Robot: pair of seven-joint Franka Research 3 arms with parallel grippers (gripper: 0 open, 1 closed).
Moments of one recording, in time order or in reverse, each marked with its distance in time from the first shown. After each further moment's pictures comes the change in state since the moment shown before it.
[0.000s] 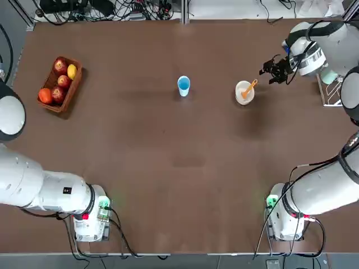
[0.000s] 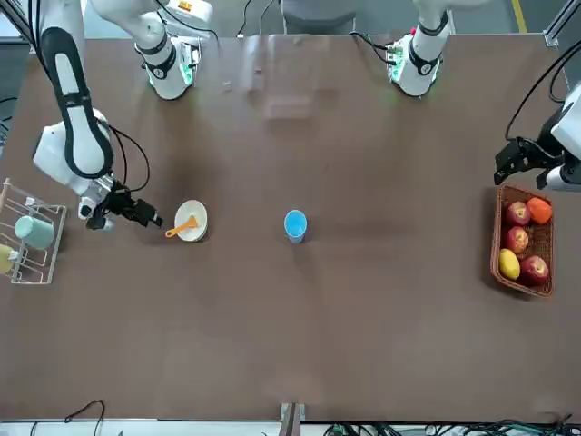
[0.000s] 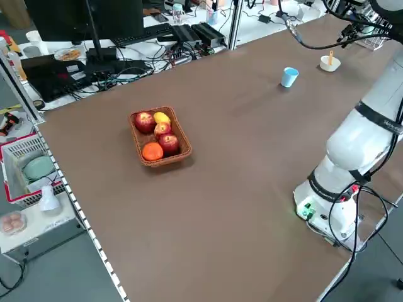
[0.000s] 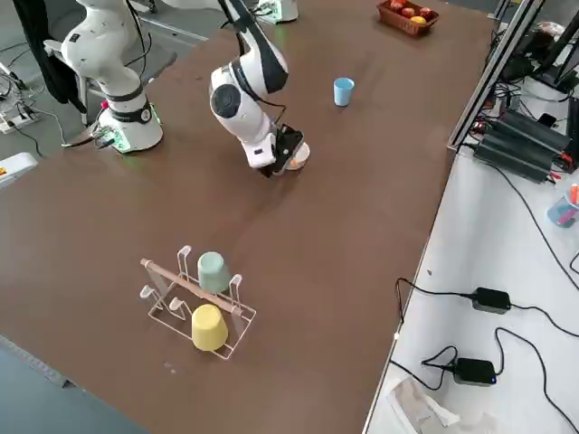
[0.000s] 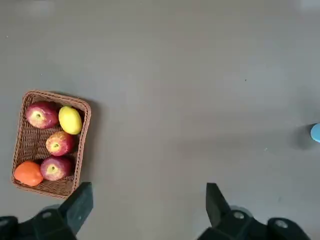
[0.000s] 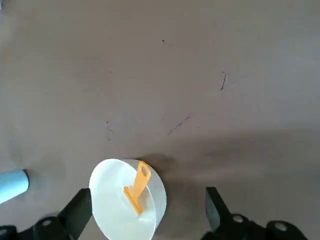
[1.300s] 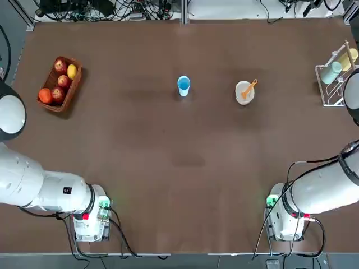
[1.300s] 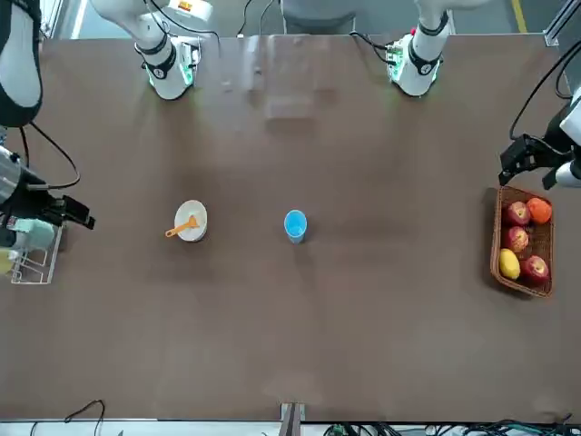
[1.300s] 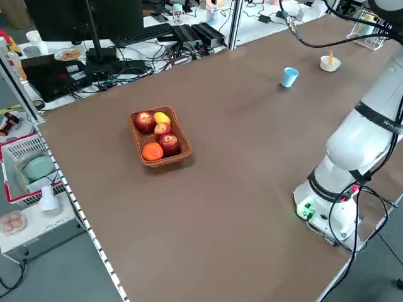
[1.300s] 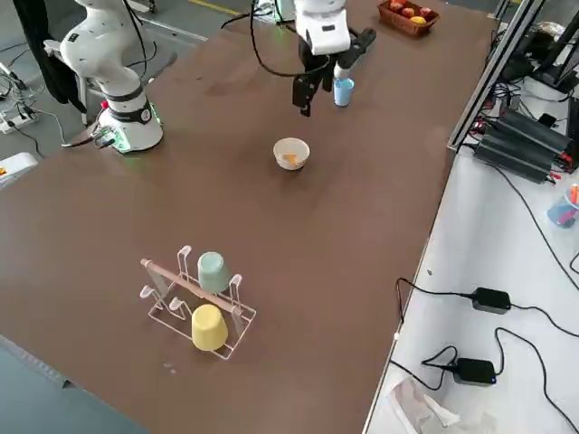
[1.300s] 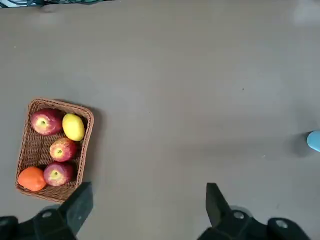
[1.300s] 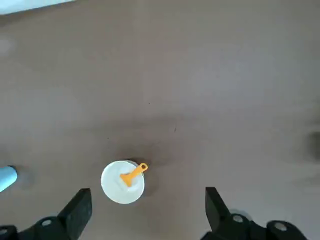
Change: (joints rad) left arm 0.002 0.005 0.000 0.035 0.000 0.000 -0.005; right arm -0.023 -0.022 0.018 0.776 -0.765 -0.657 0.582
